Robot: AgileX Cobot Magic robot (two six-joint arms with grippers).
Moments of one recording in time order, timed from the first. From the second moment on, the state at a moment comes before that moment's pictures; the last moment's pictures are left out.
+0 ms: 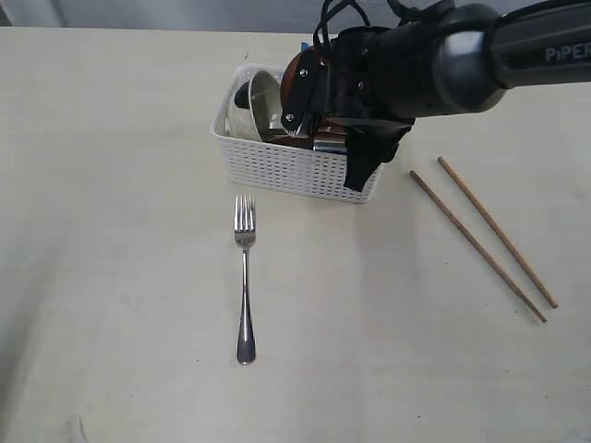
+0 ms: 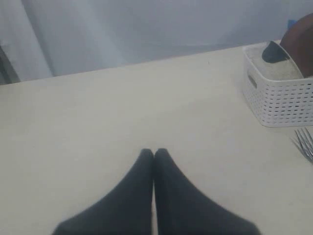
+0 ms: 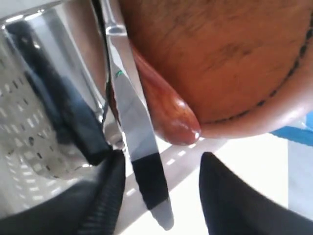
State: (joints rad) left arm -0.17 0.00 0.00 0.05 0.33 0.04; right arm 0.73 1.94 -1.20 -0.99 0.79 0.24
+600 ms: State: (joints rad) left arm -0.17 0.00 0.00 0.05 0.33 0.04; right arm 0.74 1.95 -1.20 -1.02 0.81 0.24
